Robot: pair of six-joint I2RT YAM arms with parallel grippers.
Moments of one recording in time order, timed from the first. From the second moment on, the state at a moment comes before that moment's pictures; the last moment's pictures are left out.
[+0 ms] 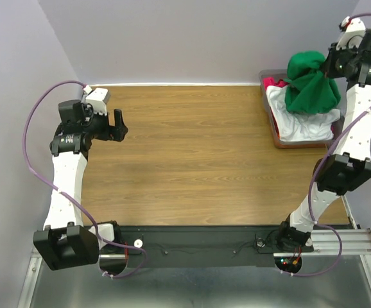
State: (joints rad) left arm 0.13 1.14 1.16 -0.59 0.43 0.14; right arm -0.33 1.87 2.27 -0.87 -0.33 -0.26
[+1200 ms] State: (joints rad) left arm 0.24 1.24 1.44 -0.69 0.68 0.11; right arm 0.51 1.85 2.30 -0.30 -0.77 0.24
